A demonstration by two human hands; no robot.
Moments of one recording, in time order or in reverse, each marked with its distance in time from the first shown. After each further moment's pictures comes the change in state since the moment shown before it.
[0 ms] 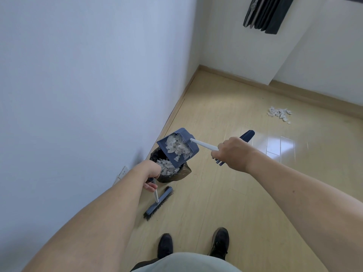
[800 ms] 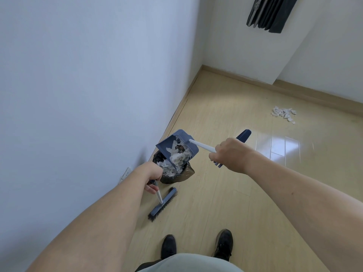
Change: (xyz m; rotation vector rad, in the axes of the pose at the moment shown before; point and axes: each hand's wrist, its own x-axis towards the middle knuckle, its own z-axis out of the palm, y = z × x) left_hand -0.003 -0.001 -0.007 0.029 -0.028 0.003; right_hand 0.011 -0.004 -0.016 -0.048 -0.006 -0.075
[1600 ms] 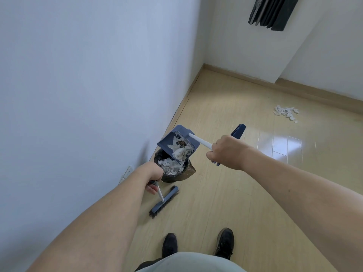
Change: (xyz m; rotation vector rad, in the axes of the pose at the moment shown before) left_hand 0.000 -0.007 0.004 0.020 -0.044 -0.014; right_hand 0.006 -0.004 -0.009 -0.110 0.034 -0.059
